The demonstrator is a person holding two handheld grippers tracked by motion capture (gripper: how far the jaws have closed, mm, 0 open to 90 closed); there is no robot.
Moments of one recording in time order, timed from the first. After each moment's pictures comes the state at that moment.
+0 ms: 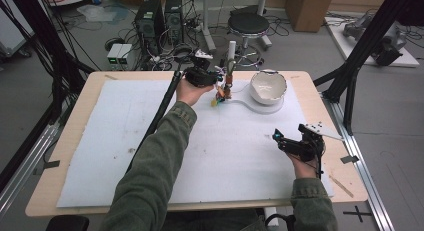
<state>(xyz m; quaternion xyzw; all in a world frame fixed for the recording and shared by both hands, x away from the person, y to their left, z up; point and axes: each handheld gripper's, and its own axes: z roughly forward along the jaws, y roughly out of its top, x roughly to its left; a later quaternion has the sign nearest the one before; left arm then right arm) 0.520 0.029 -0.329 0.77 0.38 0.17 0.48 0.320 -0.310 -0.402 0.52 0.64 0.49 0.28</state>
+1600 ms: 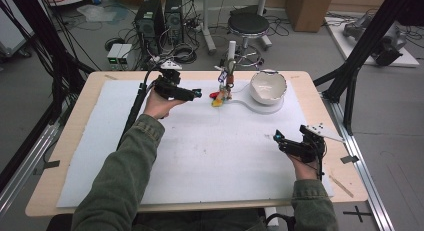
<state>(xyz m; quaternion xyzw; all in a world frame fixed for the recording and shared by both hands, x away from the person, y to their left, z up) 0.465 0.110 -0.328 0.77 0.38 0.17 0.48 0.315 -0.311 -0.402 0.52 0.64 0.49 0.29</state>
